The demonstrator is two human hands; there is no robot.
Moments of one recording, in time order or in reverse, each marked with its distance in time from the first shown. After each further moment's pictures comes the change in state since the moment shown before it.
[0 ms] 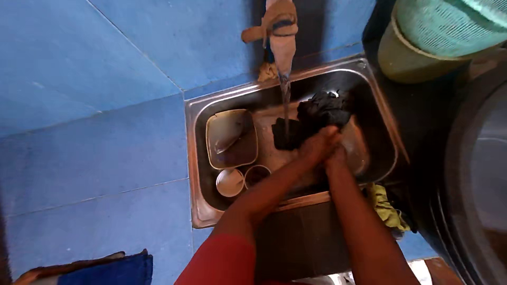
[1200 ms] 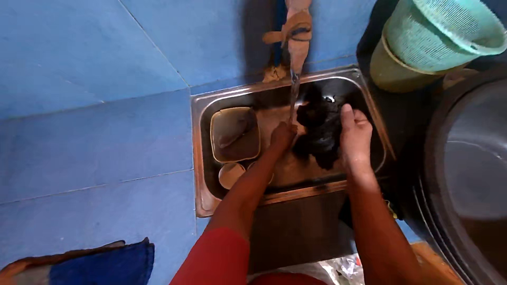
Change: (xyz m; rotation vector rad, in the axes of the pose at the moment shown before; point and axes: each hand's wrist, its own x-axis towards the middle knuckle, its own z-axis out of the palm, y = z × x) left_hand 0.004 -0.070 -0.051 -0.051 0.105 -0.395; right_hand -0.108 -0.074 0.033 -0.792 -0.109 -0.551
